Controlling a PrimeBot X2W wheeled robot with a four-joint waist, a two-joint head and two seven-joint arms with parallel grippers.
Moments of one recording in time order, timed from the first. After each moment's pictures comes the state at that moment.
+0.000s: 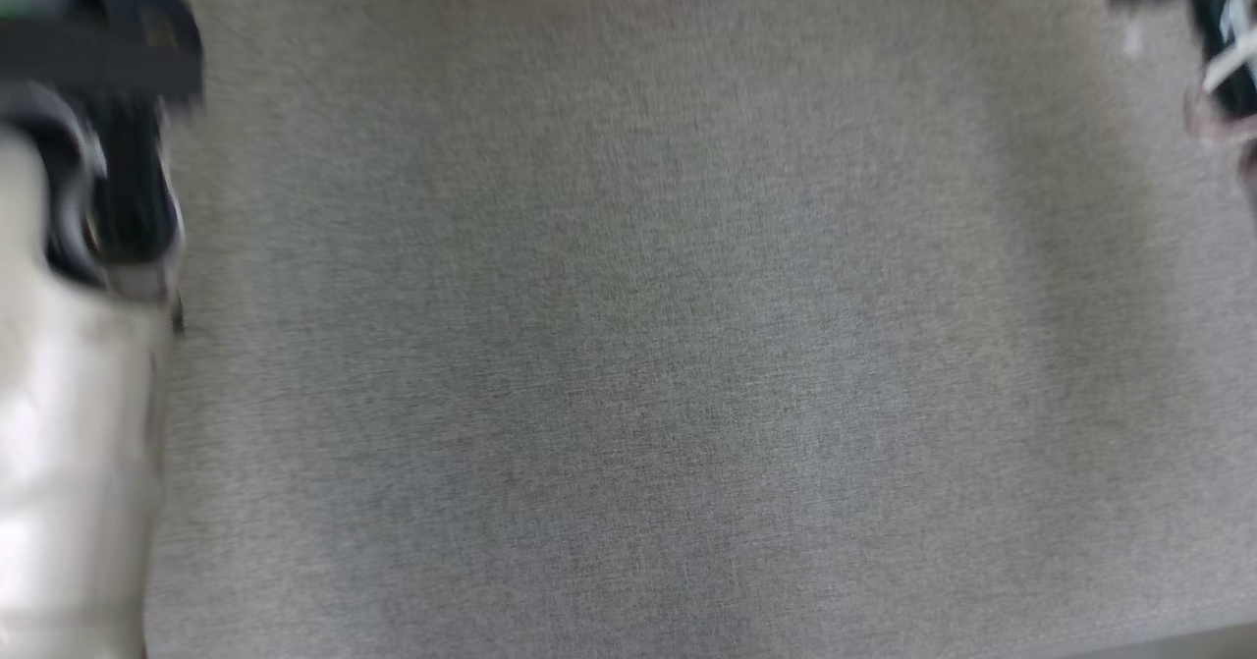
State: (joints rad) left arm -1.05 0.25 -0.13 0.43 -0.78 -0.13 -0.26; right arm -1.24 -0.45 0.42 0.45 0.26 0.13 -0.26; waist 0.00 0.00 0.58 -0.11
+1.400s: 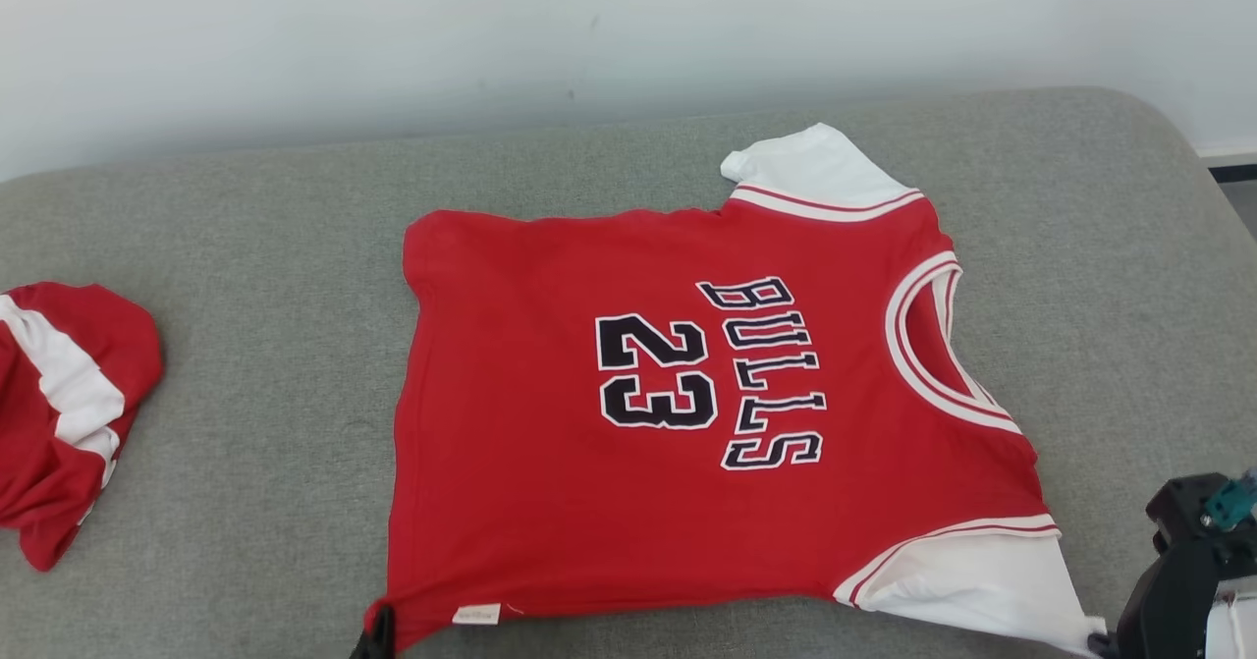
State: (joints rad) left arm 0.05 0.11 -0.16 0.28 -0.62 -0.06 -0.24; right arm 0.05 -0.39 -0.08 -0.22 0.44 0.13 1.23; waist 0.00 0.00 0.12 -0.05
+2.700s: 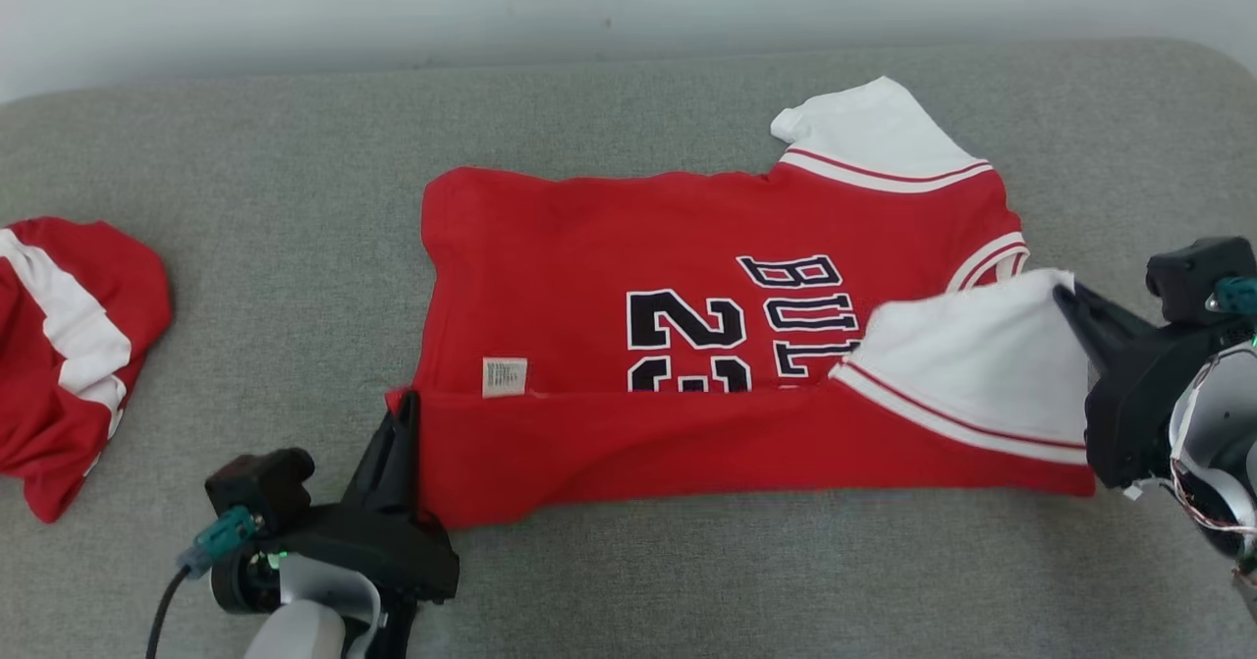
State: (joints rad) left arm -0.30 0.10 -0.22 0.41 -0.58 -0.04 -0.21; right arm -0.42 -0.57 0.26 0.17 0.42 0.13 0.44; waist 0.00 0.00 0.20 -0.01
